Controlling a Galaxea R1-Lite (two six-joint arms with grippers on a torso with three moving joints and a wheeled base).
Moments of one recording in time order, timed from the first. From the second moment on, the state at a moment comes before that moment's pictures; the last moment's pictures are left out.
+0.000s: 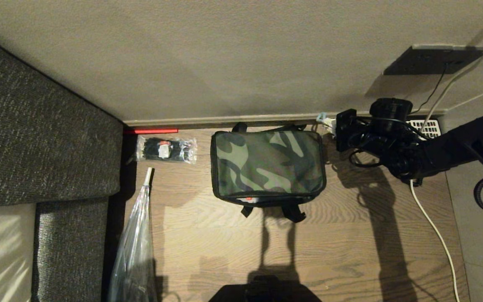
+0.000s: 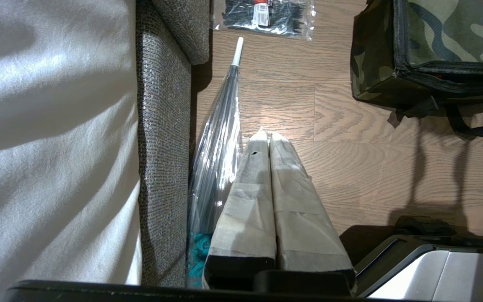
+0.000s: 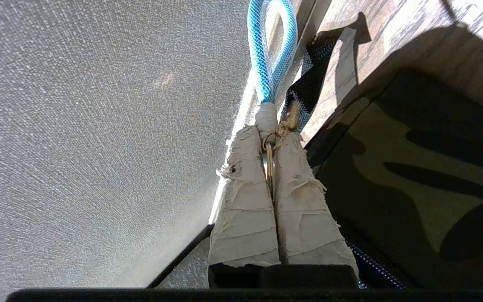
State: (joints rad) left arm 0.00 0.00 0.00 0.00 0.01 -0.01; right arm 0.16 2.20 -1.39 -0.79 0.20 1.34
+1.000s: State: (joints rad) left arm 0.00 0.00 0.00 0.00 0.01 -0.01; right arm 0.16 2.20 -1.37 -0.78 0.20 1.30
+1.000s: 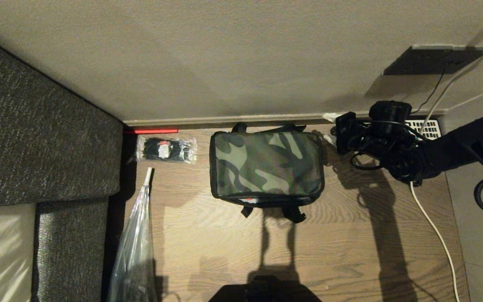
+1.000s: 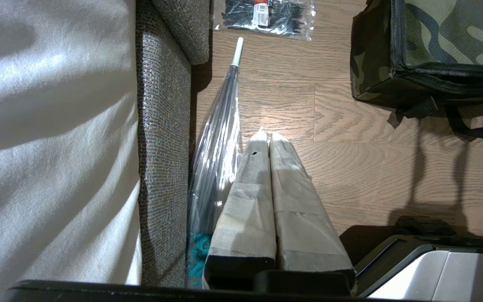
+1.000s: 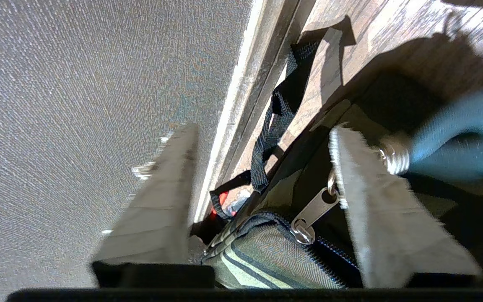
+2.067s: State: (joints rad) left arm 0.00 0.00 0.00 0.00 0.01 -0.01; right arm 0.16 2.16 -1.20 -0.78 0.29 1.22
